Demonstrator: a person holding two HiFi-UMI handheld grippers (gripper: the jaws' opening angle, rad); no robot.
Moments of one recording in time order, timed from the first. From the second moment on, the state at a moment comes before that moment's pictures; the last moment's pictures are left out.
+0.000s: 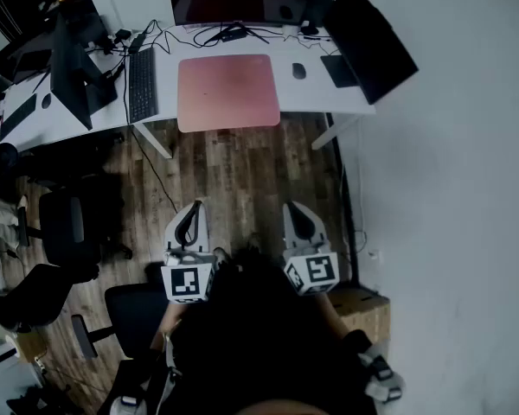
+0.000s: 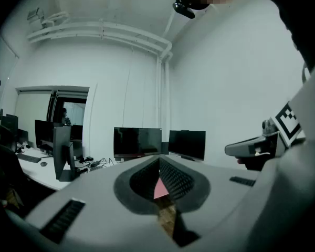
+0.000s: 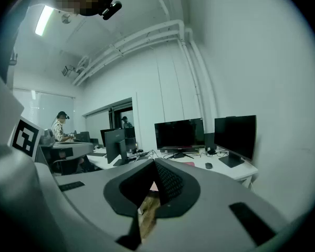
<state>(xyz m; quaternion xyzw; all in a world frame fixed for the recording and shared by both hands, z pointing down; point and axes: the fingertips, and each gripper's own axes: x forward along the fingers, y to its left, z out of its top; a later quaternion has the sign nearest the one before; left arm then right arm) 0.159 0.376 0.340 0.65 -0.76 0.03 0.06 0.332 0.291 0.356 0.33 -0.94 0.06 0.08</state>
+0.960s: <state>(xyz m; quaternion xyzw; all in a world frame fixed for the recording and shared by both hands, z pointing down) 0.128 0.399 0.357 0.64 -0.76 0.03 0.08 0.302 0.322 0.364 0.33 -0.94 0.07 0.11</state>
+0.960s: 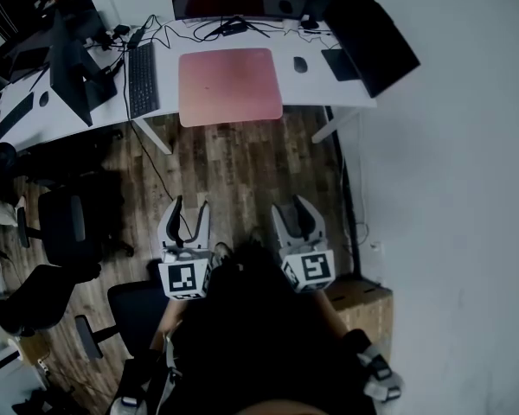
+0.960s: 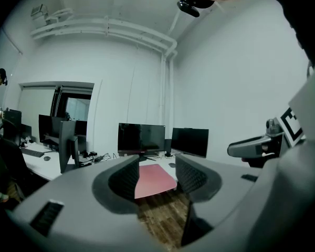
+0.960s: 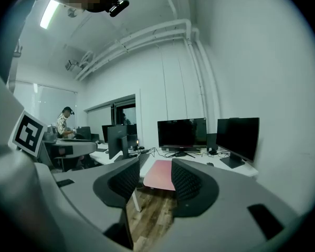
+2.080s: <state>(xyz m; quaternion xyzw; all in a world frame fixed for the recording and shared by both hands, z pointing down) 0.068 0.213 0.464 0.61 -0.75 0.25 0.01 0.198 0.109 0.485 0.27 -0.94 0.01 0.21</state>
